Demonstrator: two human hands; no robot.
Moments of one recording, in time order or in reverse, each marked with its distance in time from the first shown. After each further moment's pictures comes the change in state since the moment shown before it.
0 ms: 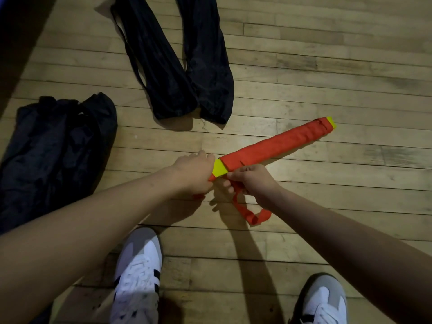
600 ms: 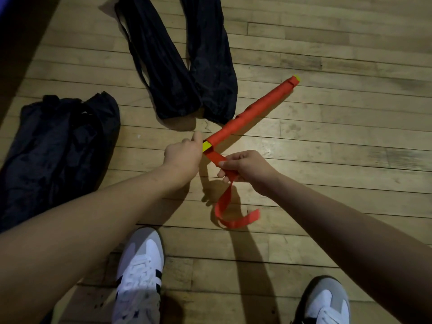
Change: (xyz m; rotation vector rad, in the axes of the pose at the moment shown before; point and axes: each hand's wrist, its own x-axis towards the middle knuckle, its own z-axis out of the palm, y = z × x) left_hand 0.009 -0.013 -0.004 0.042 0.261 -0.332; right_hand 0.012 -0.028 0.006 -0.099 -0.104 -0.066
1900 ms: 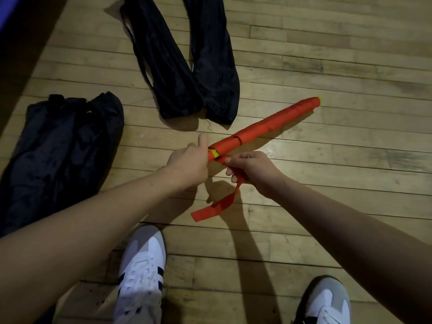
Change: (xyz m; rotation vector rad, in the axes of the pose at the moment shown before) left_hand -0.019 0.000 -0.007 -0.191 -0.045 0.083; right_hand -0.007 0.005 -0.002 0.085 0.033 -0.015
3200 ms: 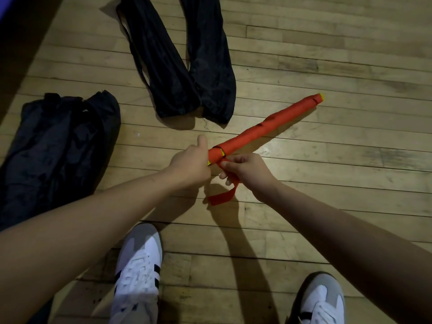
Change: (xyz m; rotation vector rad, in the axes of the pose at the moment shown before) left_hand 0.003 0.007 0.005 -0.217 -0.061 -0.028; right_hand -0.005 0.010 0.007 -0.096 0.071 -0.086
